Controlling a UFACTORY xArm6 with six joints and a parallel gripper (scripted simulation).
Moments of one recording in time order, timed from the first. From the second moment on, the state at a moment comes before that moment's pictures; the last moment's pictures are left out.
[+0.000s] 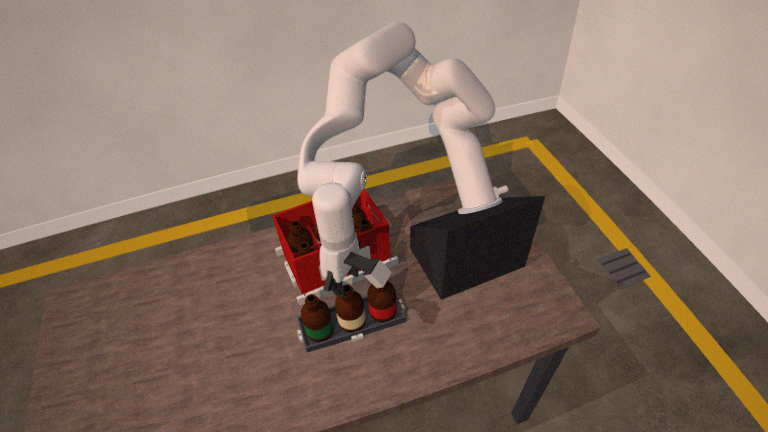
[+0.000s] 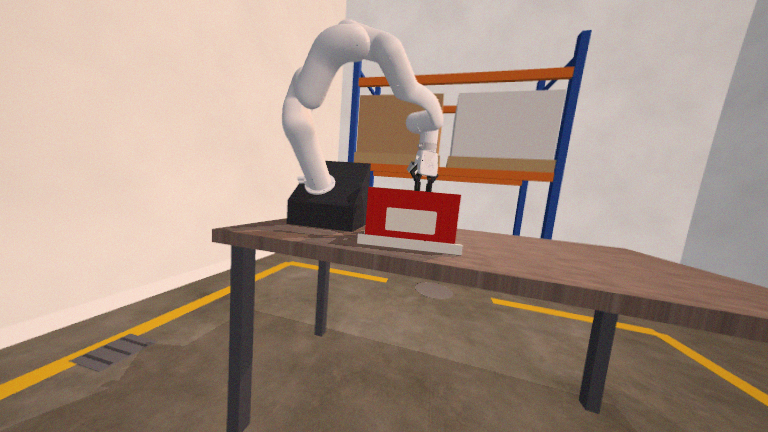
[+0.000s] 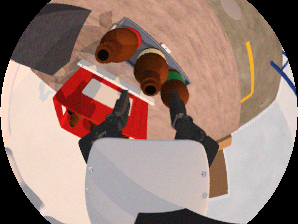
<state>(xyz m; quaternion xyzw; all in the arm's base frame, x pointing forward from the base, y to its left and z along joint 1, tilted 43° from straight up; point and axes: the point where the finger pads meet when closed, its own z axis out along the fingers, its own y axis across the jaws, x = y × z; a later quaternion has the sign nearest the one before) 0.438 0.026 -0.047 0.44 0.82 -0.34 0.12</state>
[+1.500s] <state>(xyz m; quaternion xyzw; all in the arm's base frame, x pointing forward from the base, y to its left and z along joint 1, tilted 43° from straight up) 0.438 0.020 -0.054 0.44 0.82 -0.34 0.12</state>
